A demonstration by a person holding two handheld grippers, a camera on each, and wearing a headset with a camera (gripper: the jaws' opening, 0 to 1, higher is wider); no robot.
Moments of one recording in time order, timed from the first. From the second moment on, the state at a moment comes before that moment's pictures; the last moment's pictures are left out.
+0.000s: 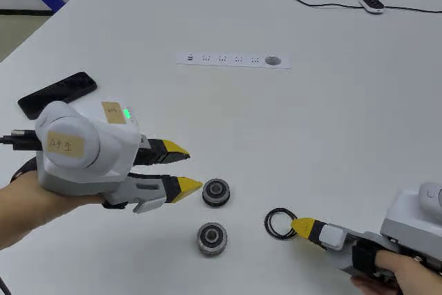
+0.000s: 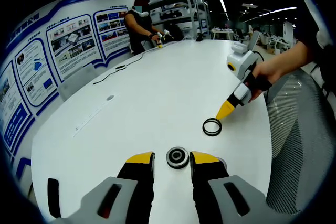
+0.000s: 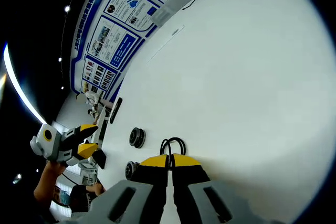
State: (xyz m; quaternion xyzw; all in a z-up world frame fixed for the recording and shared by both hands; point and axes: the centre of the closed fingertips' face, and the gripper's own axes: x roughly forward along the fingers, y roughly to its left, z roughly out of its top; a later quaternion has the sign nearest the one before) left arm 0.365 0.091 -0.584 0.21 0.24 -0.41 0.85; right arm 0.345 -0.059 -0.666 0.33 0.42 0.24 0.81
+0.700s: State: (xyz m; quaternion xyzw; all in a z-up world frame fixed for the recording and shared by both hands) left arm 0.373 0.086 -0.599 0.21 0.26 -0.42 0.84; right arm 0.363 -0.045 -0.639 0.34 0.39 0.27 0.81
